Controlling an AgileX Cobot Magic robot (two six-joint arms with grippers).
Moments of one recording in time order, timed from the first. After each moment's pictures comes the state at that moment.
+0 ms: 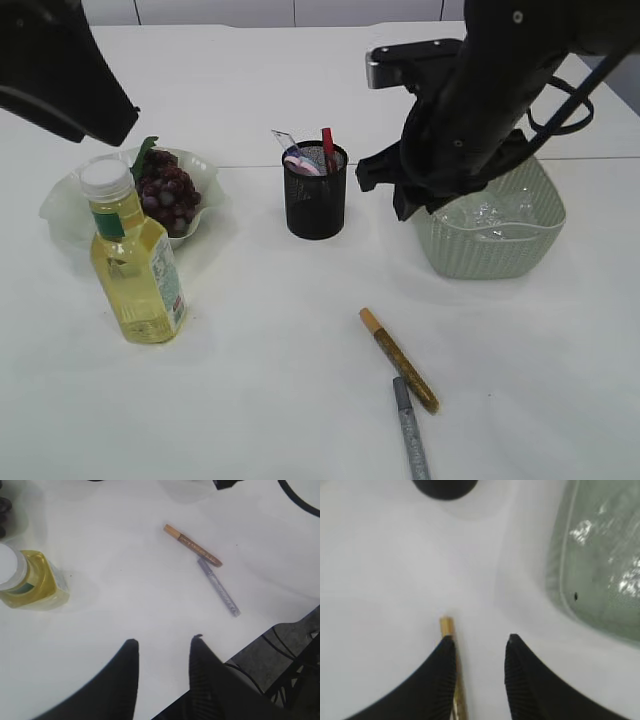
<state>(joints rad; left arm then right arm) -0.62 1.36 -1.47 -0.15 1.25 -0.18 0.46 1.81 -1.42 -0.09 0.84 0.21</state>
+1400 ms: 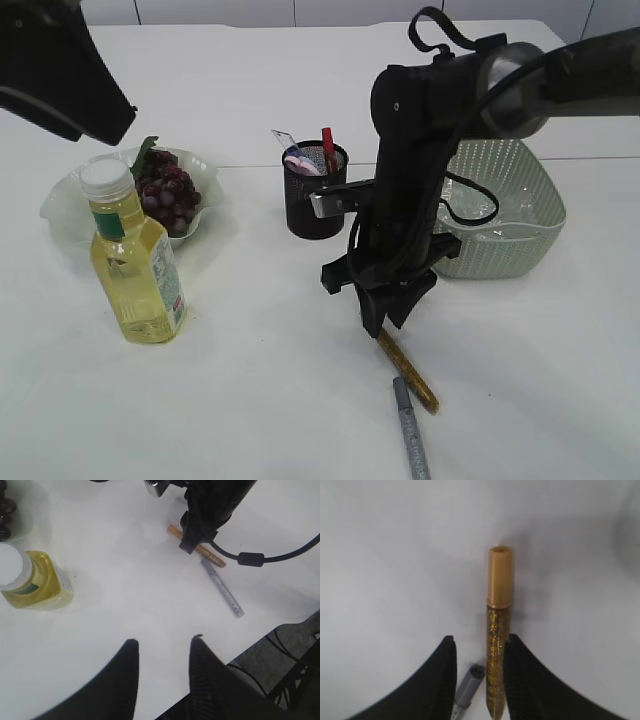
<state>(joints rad) -0.62 1.36 -1.47 -0.14 1.25 -0.18 0.47 2.19 -1.65 0.17 1.21 -0.07</state>
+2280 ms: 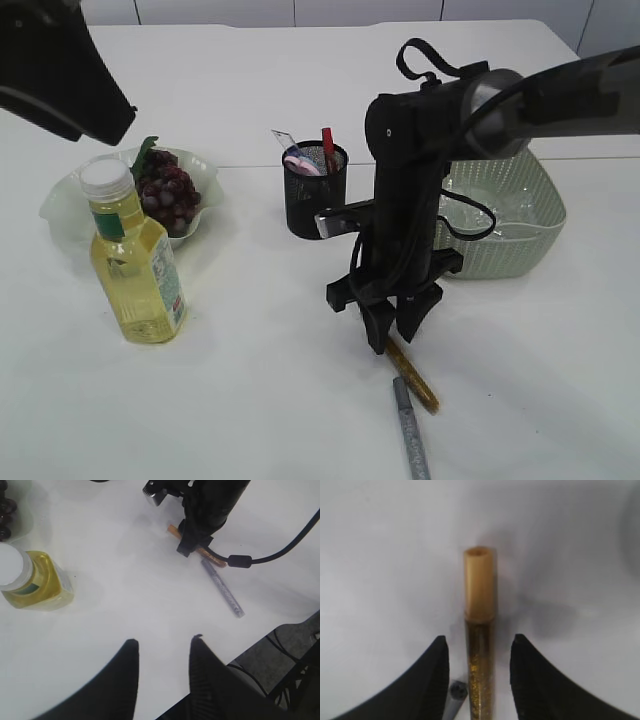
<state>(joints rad) -0.62 1.36 -1.47 -0.14 1.25 -0.18 0.47 2.24 -1.65 0.14 1.21 -0.05</state>
